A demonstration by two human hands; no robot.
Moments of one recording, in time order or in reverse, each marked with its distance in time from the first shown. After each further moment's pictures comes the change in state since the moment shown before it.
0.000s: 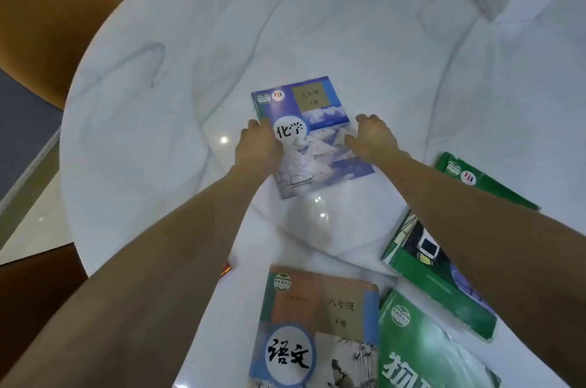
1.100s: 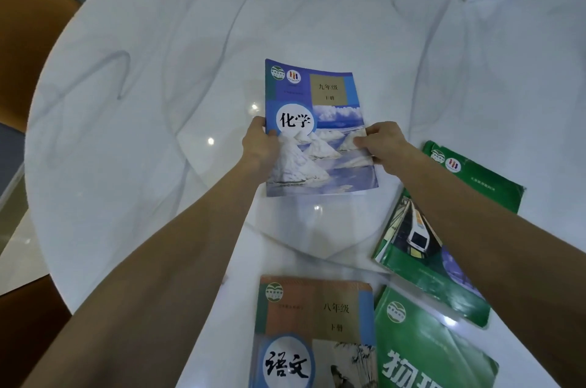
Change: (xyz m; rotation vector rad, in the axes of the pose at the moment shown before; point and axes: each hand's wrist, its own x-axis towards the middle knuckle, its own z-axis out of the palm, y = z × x) left_hand 0.020 0.032 0.024 -0.803 -0.106 -0.226; right_hand -0.010 0.041 -0.010 0.835 0.003 0.474
